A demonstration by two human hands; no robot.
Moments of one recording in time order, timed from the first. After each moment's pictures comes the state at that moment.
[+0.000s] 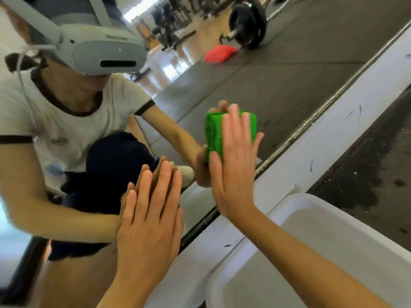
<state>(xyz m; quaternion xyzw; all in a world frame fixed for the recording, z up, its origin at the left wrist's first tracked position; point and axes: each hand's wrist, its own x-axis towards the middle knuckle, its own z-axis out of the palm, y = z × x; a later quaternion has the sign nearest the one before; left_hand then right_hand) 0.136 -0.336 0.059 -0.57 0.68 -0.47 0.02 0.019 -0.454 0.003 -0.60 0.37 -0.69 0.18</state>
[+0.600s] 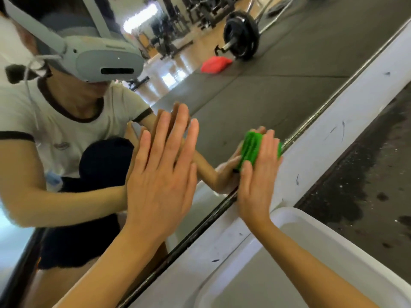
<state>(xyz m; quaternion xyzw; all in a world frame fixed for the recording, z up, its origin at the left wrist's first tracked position) 0.069 -0.412 0.115 -0.54 0.71 -0.45 -0.02 -0.026 -0.491 -0.039 -0.52 0.44 -0.69 0.26</state>
